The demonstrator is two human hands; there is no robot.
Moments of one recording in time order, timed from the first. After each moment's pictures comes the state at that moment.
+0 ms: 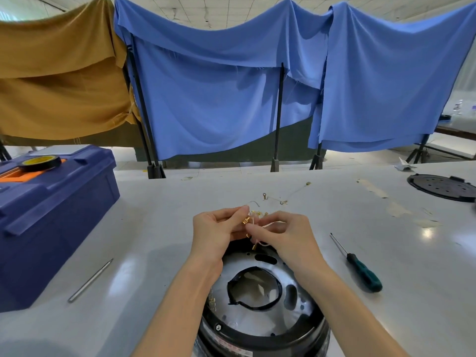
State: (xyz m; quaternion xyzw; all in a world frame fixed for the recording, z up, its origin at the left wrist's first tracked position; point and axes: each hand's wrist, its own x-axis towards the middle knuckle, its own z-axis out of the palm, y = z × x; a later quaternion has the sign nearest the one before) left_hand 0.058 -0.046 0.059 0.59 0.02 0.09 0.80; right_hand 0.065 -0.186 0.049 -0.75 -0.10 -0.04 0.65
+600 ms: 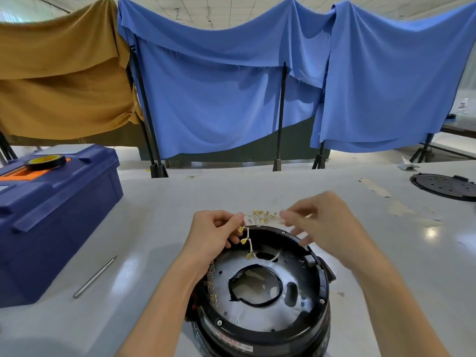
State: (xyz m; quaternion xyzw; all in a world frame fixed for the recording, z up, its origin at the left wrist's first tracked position) left_hand 0.061 -0.026 0.051 0.75 0.01 0.10 0.65; right_hand 0.058 -0.231 0.091 -0.86 -0.14 -0.09 0.48
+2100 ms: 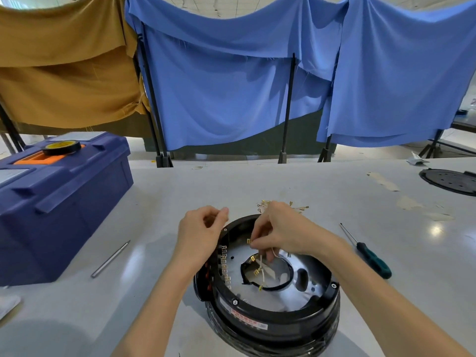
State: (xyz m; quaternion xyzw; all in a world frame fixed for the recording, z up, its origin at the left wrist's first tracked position) left_hand 0.045 0.008 0.031 0.84 0.04 0.22 0.49; right_hand 0.083 -0.178 0.059 -0.87 -0.33 0.10 0.36
